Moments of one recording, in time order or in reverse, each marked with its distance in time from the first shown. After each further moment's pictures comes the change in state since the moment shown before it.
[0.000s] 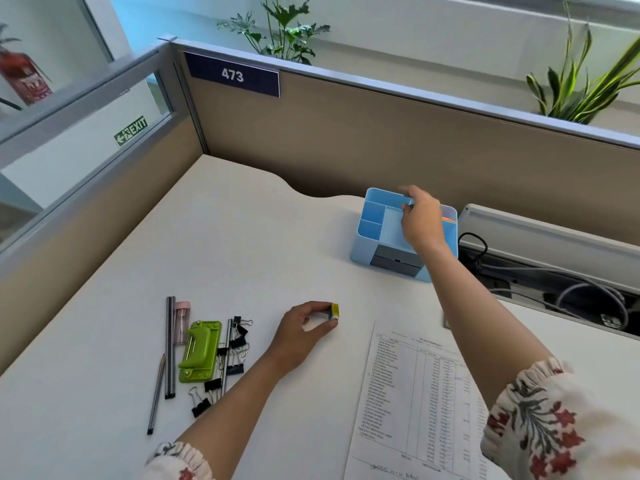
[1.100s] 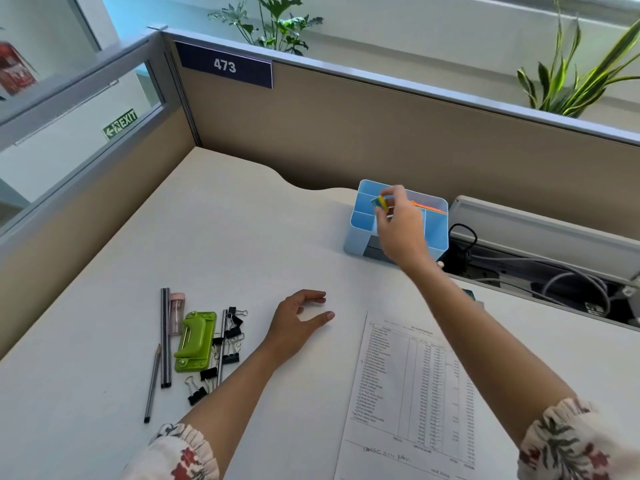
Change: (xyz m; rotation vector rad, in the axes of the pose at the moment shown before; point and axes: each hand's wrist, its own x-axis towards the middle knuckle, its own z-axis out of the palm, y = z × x) left_hand -0.003 0.000 0.000 0.051 0.036 0.002; right_hand -0.062 -0.040 -0.012 0.158 -0.014 -0.058
